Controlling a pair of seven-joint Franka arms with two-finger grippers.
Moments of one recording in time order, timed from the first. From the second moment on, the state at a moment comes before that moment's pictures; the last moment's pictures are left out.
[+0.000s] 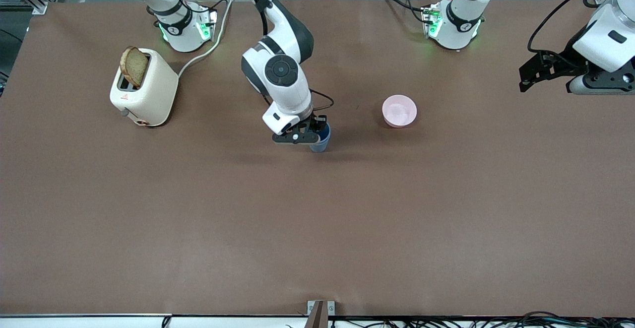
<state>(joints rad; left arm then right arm) -0.11 -0.06 -0.04 -1.60 0.01 1.53 -0.13 0.77 0.48 -0.01 -1.70 0.12 2.23 0.75</state>
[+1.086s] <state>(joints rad) -0.11 -0.06 -0.04 -1.60 0.01 1.55 -0.16 -0.04 0.02 -0.04 -1.80 0.07 1.85 0.10</state>
